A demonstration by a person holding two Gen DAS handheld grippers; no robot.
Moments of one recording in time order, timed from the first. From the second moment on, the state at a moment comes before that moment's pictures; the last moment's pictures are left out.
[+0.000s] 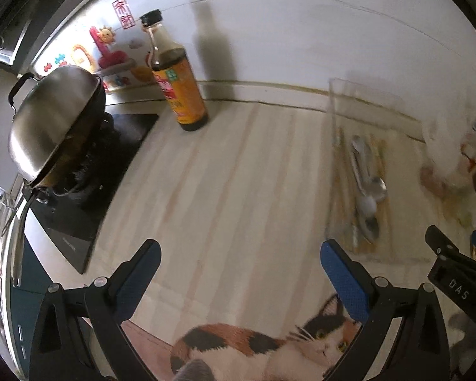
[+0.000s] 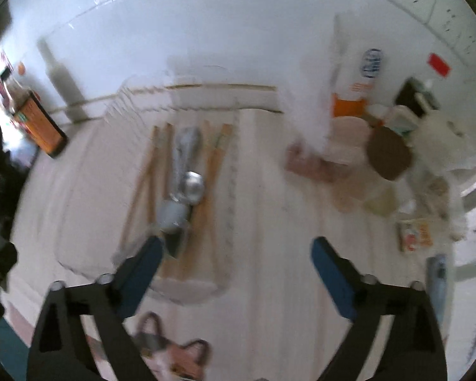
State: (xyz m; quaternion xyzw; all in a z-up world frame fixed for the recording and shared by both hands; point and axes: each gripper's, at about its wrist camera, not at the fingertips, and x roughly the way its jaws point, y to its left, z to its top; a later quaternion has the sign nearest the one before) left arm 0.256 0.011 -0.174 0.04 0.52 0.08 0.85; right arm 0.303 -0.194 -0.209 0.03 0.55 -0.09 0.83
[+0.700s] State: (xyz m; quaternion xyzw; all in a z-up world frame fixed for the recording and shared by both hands) left arm 0.098 0.018 -0.052 0.05 0.42 -0.03 0.91; right arm 0.098 -0.158 -0.023 0.05 0.40 -0.15 0.90
